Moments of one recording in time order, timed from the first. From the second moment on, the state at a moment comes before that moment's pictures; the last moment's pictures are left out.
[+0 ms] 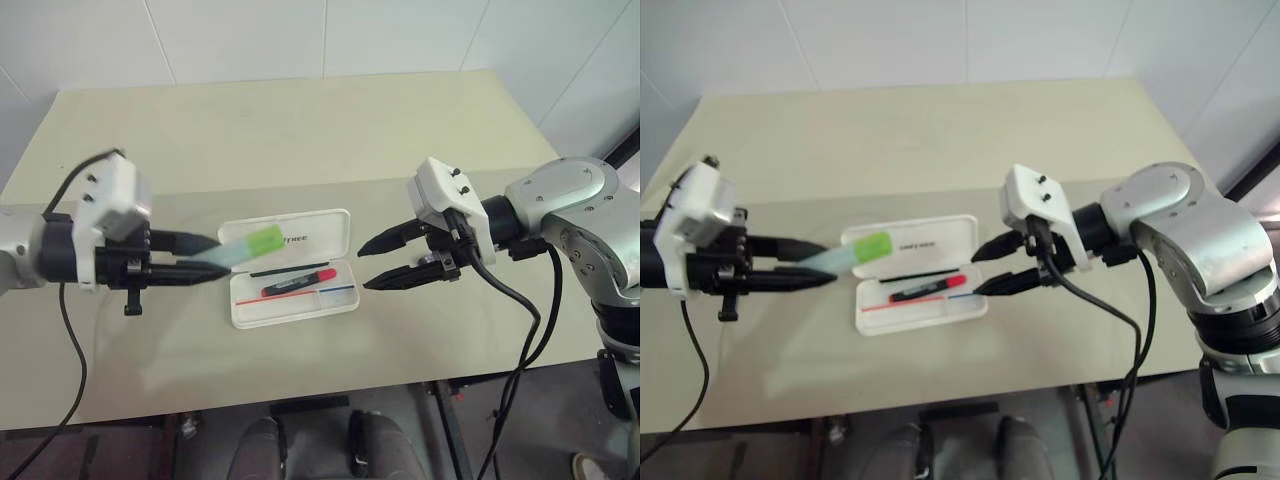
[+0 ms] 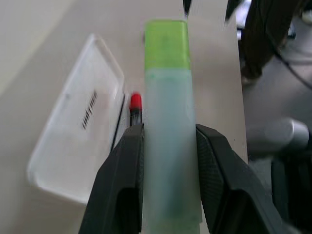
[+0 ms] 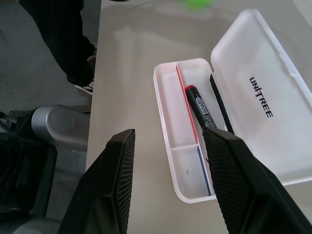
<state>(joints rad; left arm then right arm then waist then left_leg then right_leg) -0.33 1.23 0.25 -0.44 -0.74 0.76 -1.14 -0.90 -0.86 0.19 -0.40 0.58 0.96 1.29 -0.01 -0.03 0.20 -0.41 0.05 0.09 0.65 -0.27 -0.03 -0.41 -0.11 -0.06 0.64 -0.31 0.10</state>
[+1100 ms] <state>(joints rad) -0.43 0.98 -0.20 -0.44 -0.29 0.66 -1.03 -0.85 -0.89 0.17 -0.48 0.71 1.02 1.17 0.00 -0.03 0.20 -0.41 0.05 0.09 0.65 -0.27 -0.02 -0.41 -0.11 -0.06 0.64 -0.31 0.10</state>
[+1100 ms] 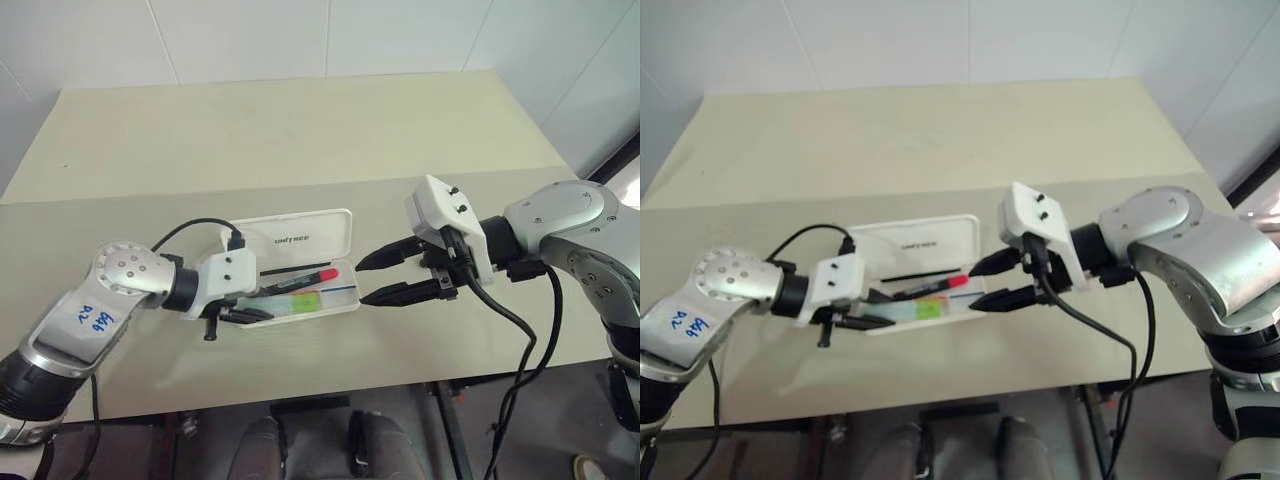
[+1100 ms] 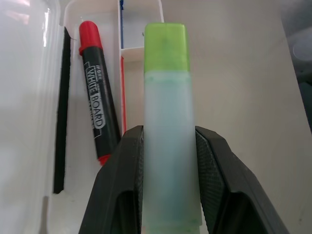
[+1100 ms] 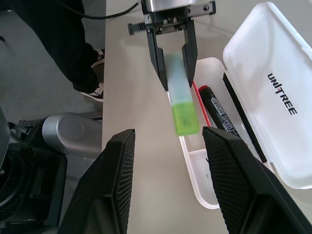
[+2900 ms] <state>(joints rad) -0.43 0.90 0.08 -0.54 -0.58 0.86 -0.96 -0.85 -0.92 0.28 -0.26 0.47 0.77 1.25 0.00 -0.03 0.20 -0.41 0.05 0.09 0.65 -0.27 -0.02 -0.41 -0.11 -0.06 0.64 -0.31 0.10</state>
